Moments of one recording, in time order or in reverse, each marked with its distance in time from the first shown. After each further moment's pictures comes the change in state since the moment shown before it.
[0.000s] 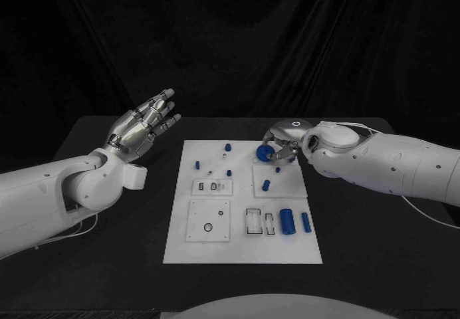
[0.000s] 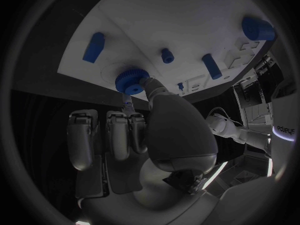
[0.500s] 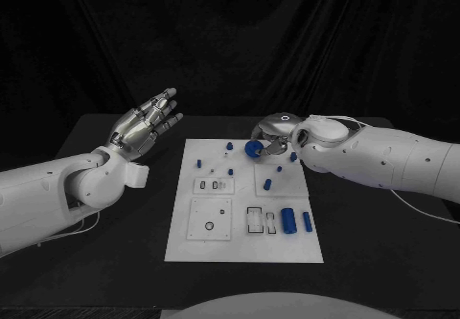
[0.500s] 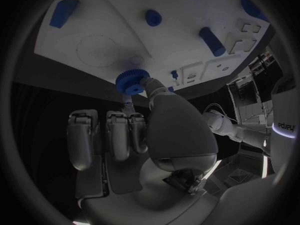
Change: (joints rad) left arm 0.000 0.003 0.000 -0.001 0.000 0.000 -0.008; left_hand 0.004 -0.004 0.003 -0.003 0.000 0.004 0.004 0.000 0.001 0.003 0.003 0.000 0.001 -0.004 0.003 0.000 0.000 0.000 0.003 0.003 0.000 0.000; right arm 0.027 0.068 0.000 -0.004 0.013 0.004 0.013; right_hand -0.012 0.000 0.002 0.002 0.000 0.000 0.000 0.001 0.000 0.000 0.000 0.000 0.000 0.000 0.000 0.000 0.000 0.000 0.000 0.000 0.000 0.000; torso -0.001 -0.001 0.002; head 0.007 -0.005
